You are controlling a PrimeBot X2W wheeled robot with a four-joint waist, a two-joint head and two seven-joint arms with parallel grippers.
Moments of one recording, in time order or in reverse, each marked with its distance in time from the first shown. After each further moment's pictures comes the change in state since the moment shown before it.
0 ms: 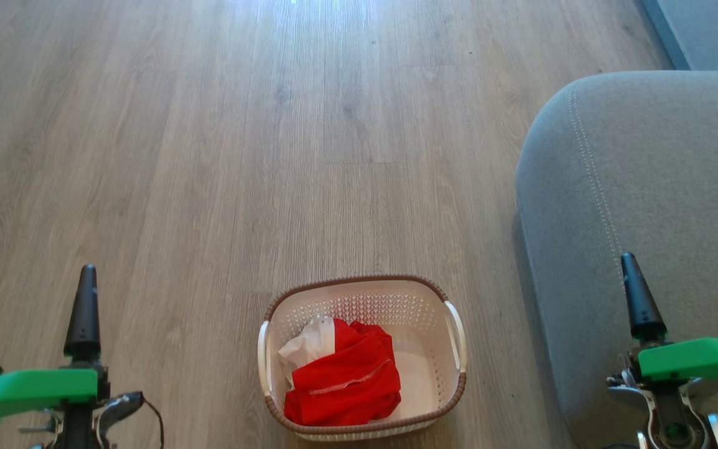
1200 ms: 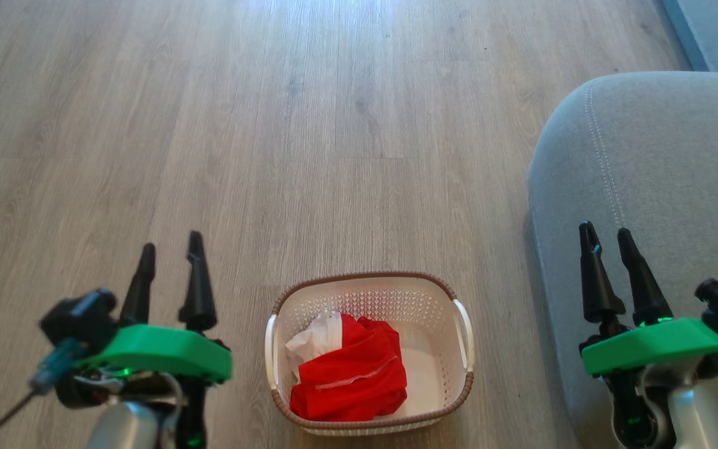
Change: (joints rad) left arm 0.000 0.071 -0.369 -0.272 0.746 0.379 -0.100; right arm -0.008 0.000 0.103 -0.148 -0.576 0.000 -0.103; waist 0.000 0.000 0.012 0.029
